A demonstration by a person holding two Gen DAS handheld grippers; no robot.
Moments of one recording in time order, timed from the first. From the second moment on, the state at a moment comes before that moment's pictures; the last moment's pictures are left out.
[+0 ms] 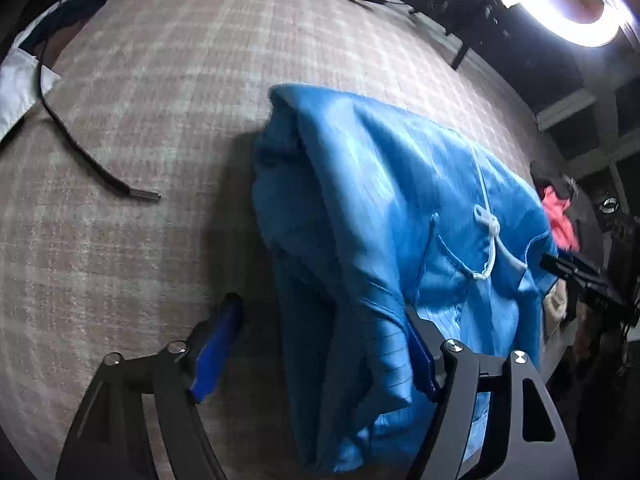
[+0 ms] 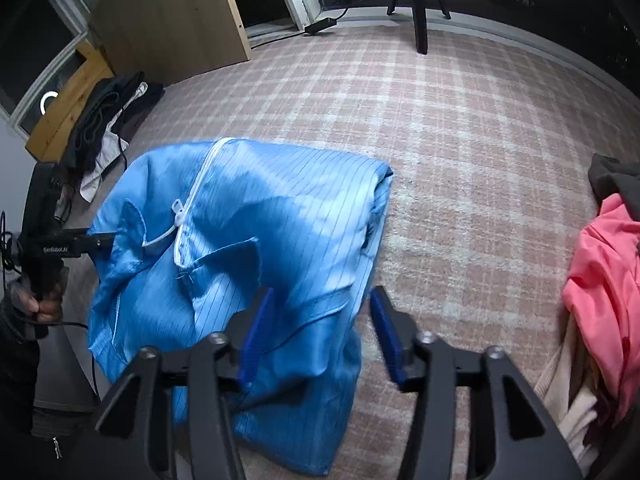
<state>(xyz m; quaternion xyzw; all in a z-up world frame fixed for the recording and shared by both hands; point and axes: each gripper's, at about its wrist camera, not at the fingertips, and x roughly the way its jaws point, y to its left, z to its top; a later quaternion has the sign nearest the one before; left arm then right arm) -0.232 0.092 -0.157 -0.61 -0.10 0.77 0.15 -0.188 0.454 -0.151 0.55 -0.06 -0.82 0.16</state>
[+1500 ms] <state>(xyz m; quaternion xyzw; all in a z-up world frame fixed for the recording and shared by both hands) -0.272 -0.212 0.079 -0.38 -0.09 0.90 0.18 -0.265 0.100 0.059 0.31 -0.07 -0.87 0.37</state>
